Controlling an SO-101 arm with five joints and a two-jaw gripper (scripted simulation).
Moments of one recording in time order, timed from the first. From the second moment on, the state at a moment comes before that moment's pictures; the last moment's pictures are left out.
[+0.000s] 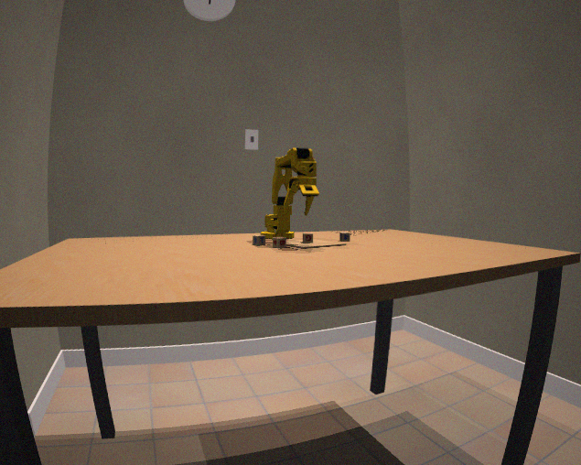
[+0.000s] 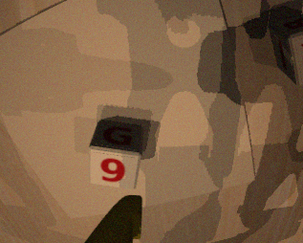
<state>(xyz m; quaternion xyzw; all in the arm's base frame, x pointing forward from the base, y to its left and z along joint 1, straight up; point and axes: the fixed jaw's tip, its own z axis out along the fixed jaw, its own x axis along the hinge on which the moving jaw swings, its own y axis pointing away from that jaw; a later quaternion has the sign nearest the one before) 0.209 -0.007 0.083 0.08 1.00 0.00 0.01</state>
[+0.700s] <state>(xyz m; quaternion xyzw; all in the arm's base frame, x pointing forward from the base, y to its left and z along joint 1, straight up) 0.230 -0.058 0.075 0.18 0.98 0.00 0.02</state>
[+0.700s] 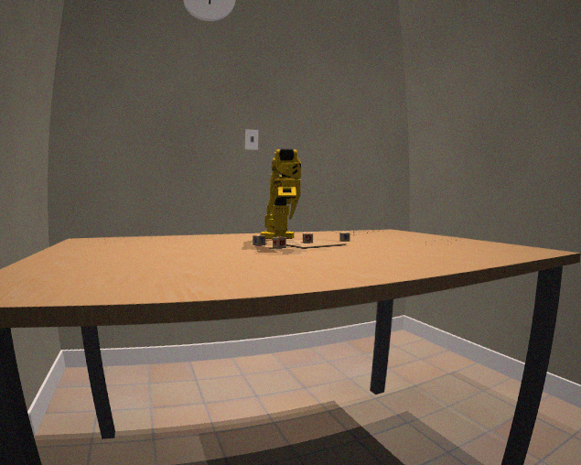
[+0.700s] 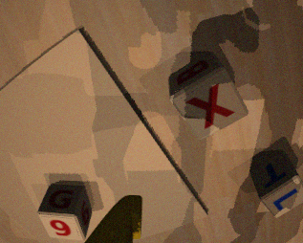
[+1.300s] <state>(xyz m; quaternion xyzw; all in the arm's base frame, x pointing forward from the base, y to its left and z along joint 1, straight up) 0.216 -0.072 0.077 0.22 0.98 0.00 0.01</state>
